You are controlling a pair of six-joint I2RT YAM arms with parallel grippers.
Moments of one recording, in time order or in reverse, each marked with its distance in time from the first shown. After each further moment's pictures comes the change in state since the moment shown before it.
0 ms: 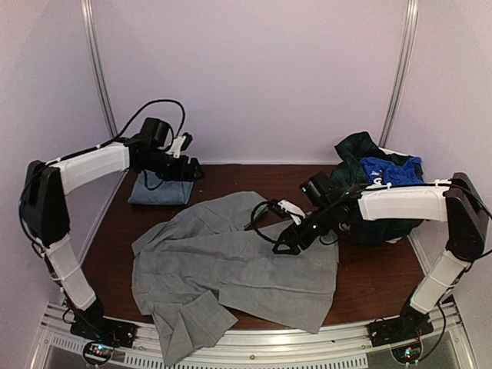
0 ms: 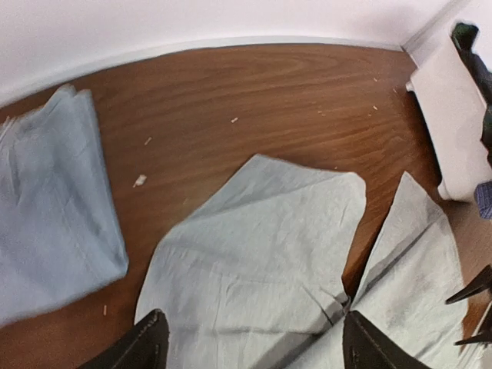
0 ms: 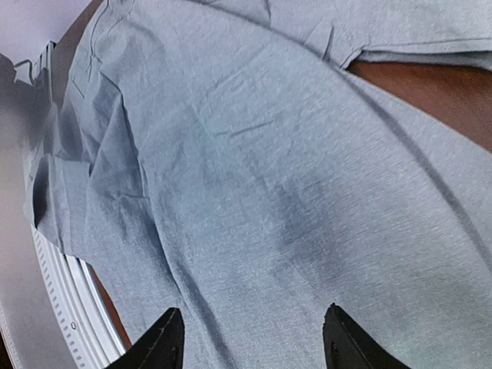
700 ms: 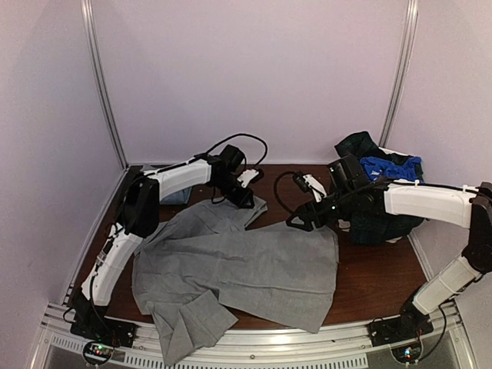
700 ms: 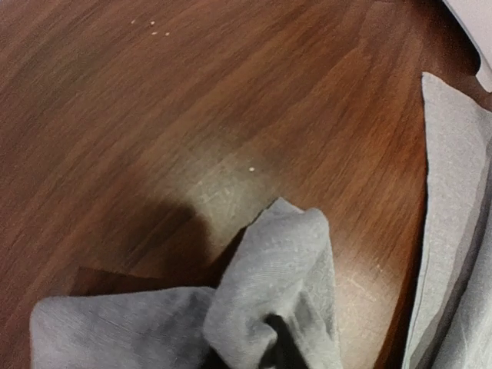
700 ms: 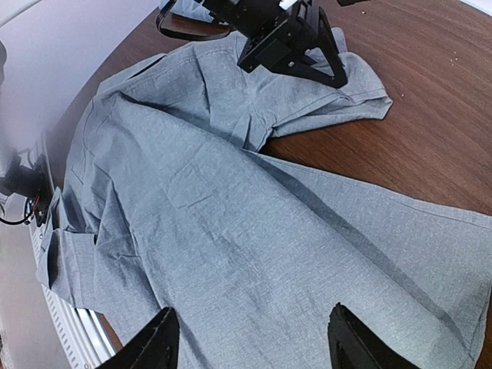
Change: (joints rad) left arm -0.262 0.904 0.928 -0.265 0.066 0.329; right arm -0.140 -0.176 -0.051 0.090 0.019 0.094
